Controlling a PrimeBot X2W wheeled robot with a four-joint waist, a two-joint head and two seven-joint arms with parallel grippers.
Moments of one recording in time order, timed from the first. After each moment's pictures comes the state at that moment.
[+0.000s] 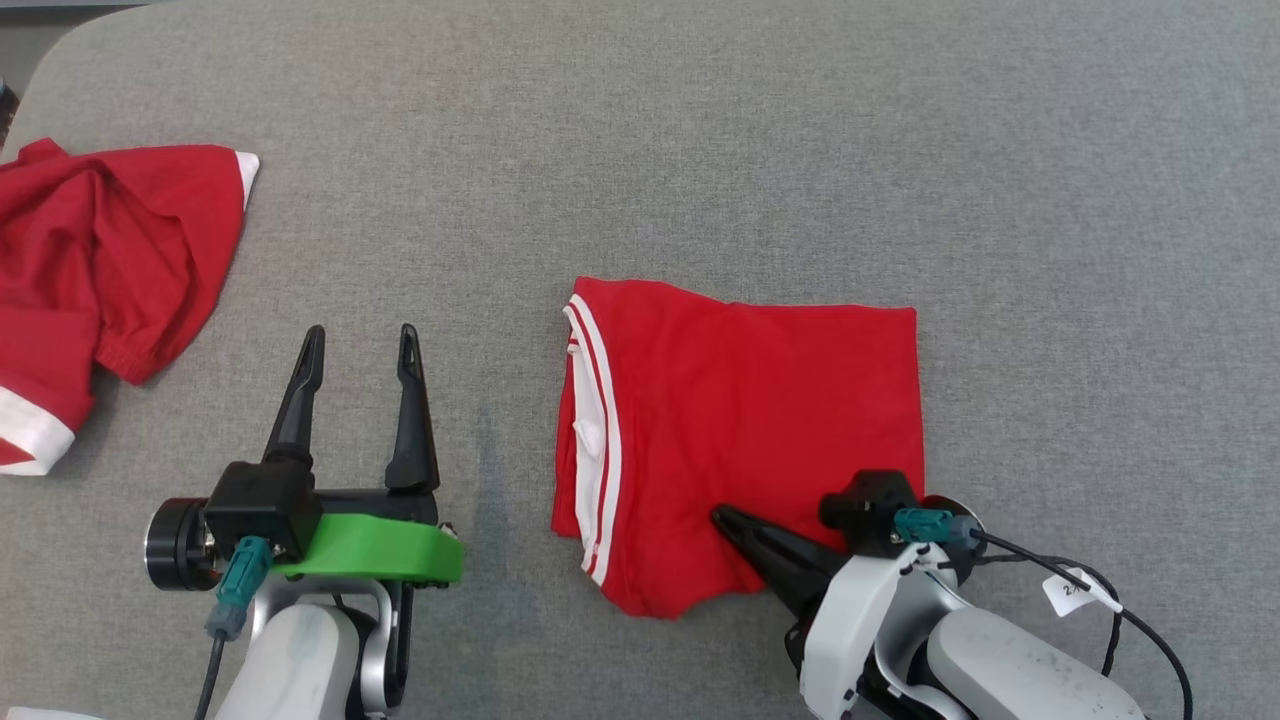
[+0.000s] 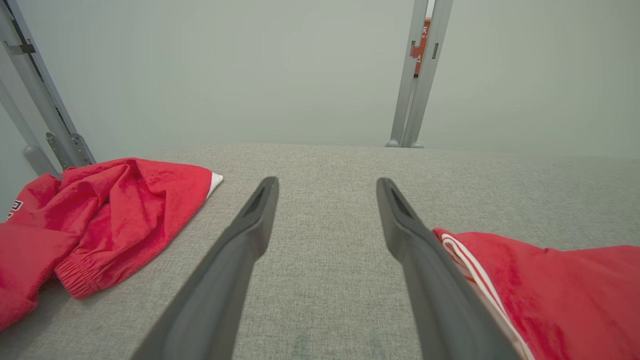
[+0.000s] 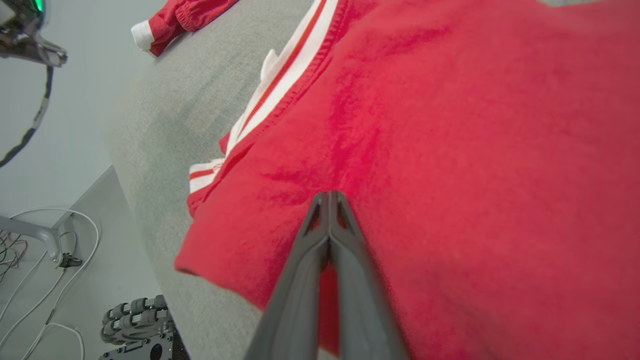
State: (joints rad) left arm -0.22 0.18 -0.31 0.09 -0.33 0.18 -0.26; right arm -0.36 -0.32 0.81 0.25 0.60 0.13 -0.03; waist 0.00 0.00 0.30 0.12
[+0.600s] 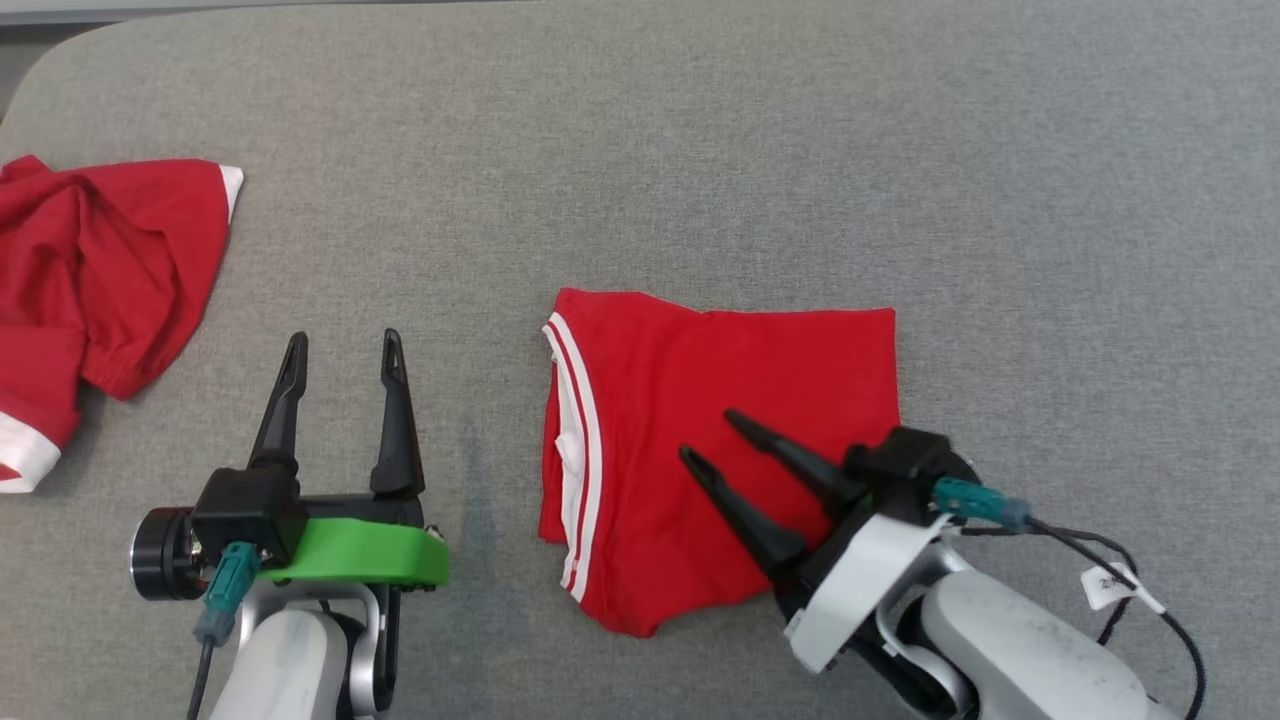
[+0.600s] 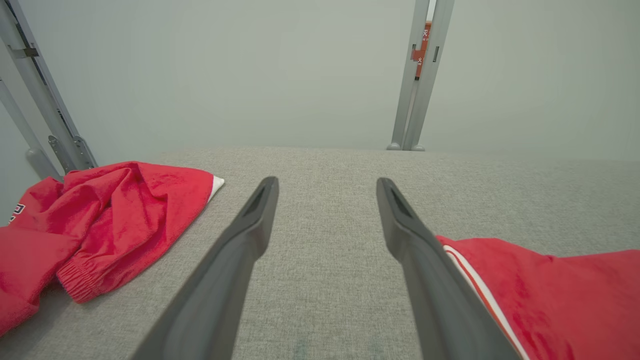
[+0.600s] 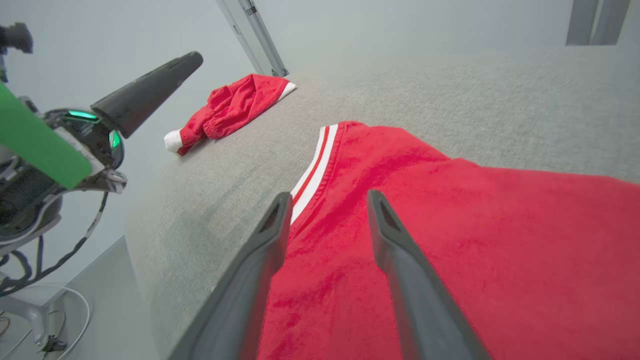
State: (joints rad) left arm -0.21 0.16 -0.27 0.10 -0.31 0.16 -0.26; right arm -0.39 -0.29 0.78 0.21 0.61 0.13 -0.17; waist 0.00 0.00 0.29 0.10
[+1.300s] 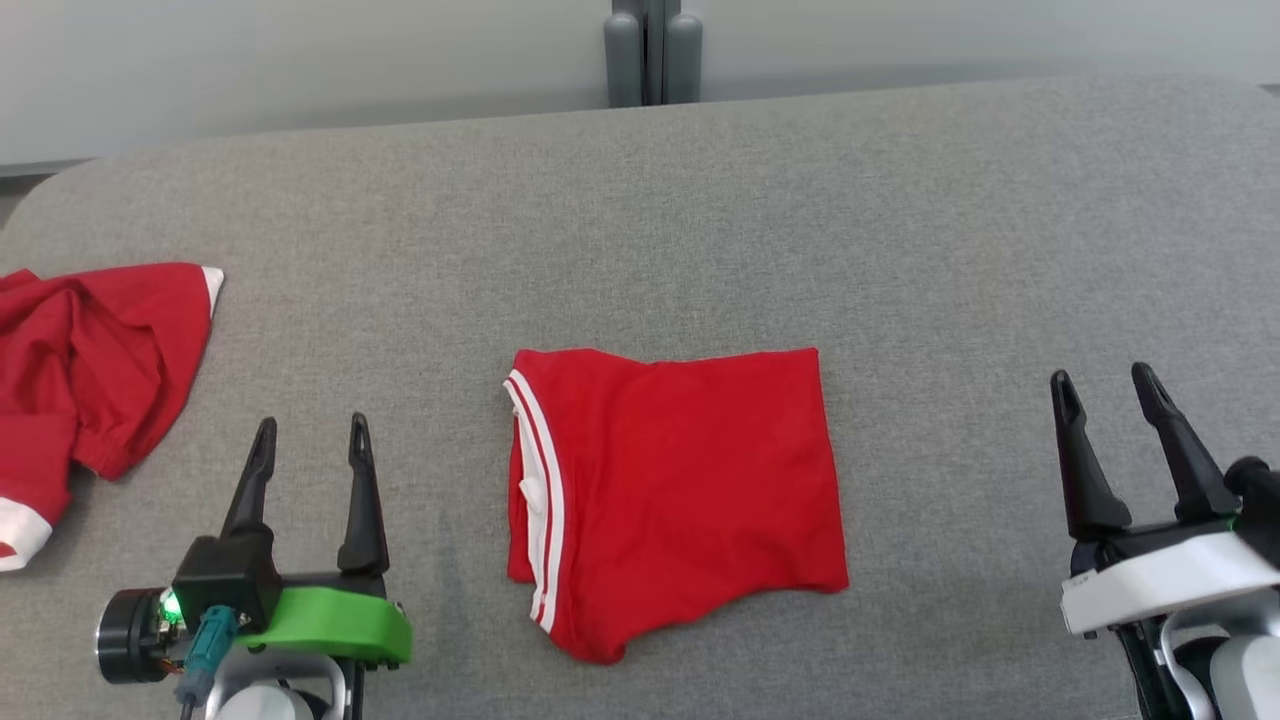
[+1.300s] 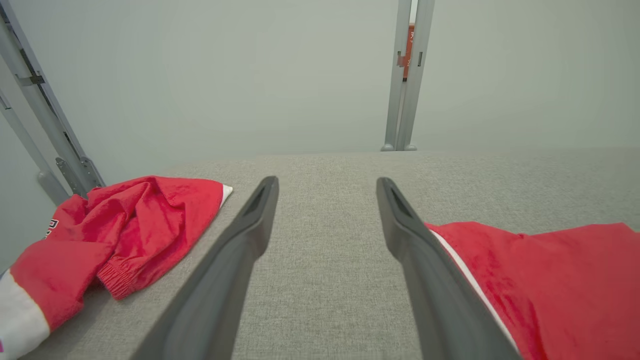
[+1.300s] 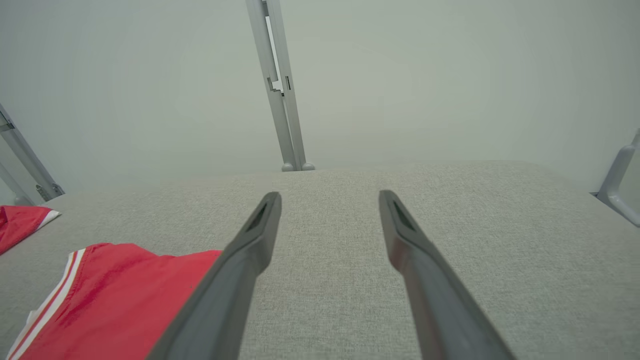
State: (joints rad) left arm -0.09 0.22 -0.24 0.08 -0.30 0.18 -0.23; right arm 0.00 -0.21 -0.02 -0.07 0.31 0.13 -0.13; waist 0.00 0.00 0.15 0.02
